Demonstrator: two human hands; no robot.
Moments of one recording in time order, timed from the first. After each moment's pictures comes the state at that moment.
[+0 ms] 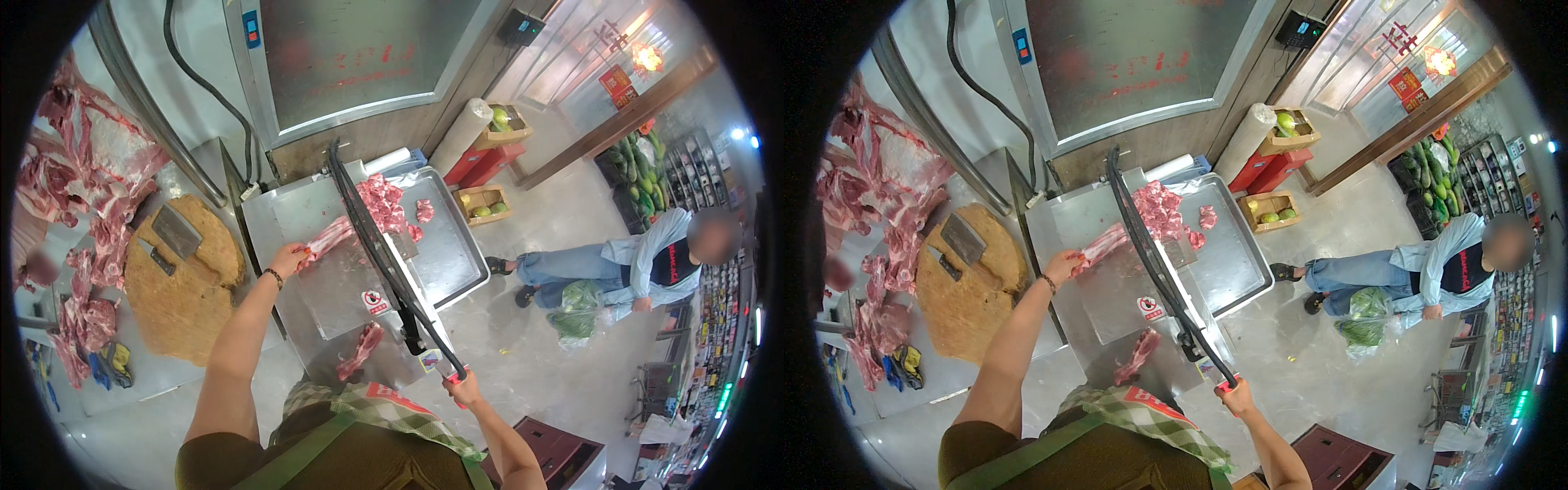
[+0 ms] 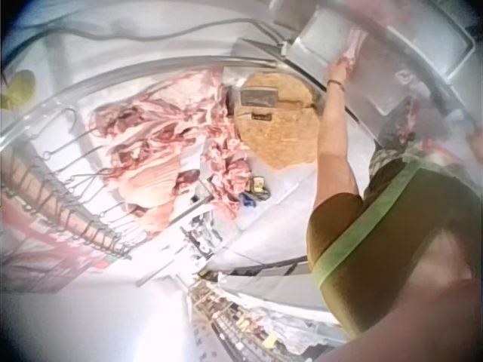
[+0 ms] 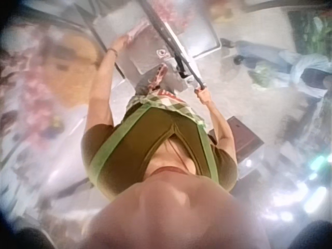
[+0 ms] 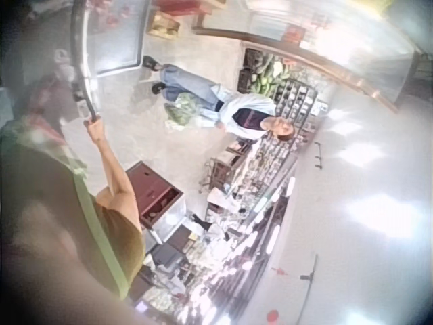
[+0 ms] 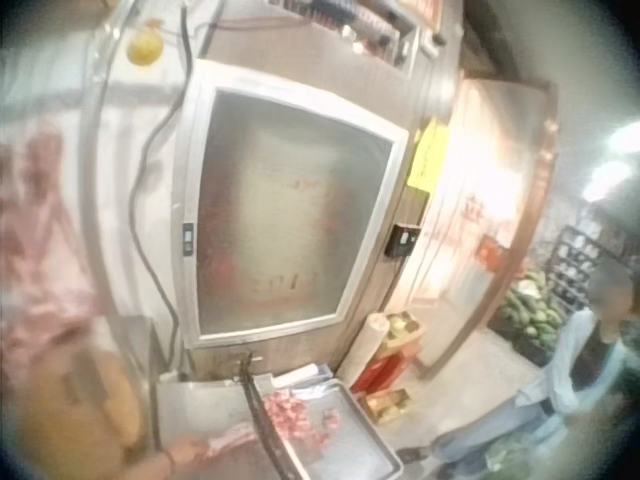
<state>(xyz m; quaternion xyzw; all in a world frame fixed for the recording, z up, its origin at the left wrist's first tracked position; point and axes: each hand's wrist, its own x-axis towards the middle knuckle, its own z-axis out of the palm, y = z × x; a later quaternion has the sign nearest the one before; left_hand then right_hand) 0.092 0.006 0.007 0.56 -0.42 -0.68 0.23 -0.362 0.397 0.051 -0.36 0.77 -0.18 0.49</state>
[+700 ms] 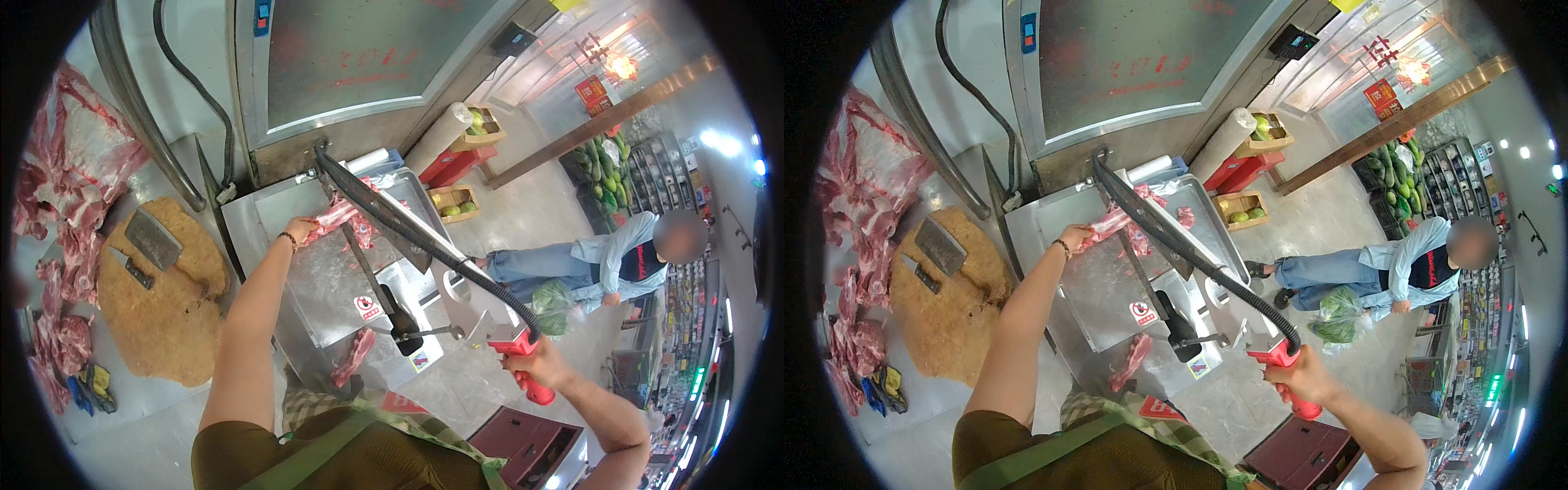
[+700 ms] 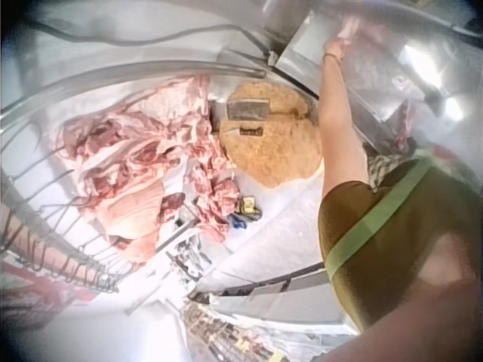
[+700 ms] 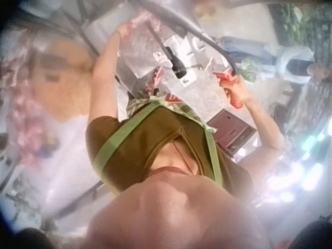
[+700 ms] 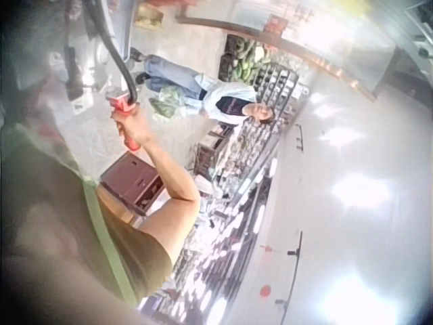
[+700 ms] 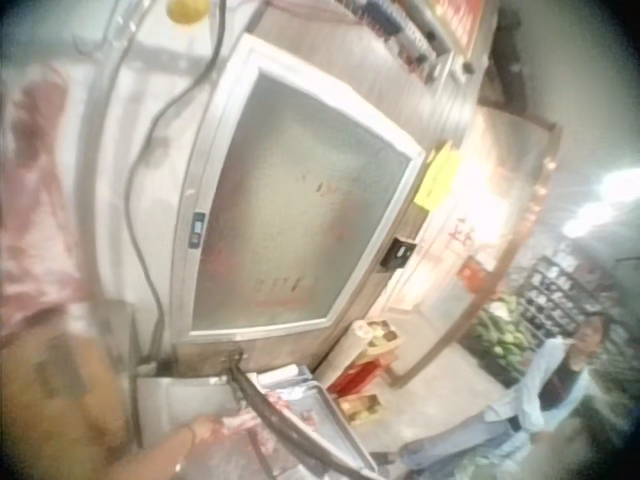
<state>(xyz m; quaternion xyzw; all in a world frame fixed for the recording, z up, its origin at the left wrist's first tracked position) 0.045 -0.106 -0.049 0.56 -0.34 -0.72 0.21 -0.285 0.238 0.400 -0.32 0.78 -0.10 0.53</state>
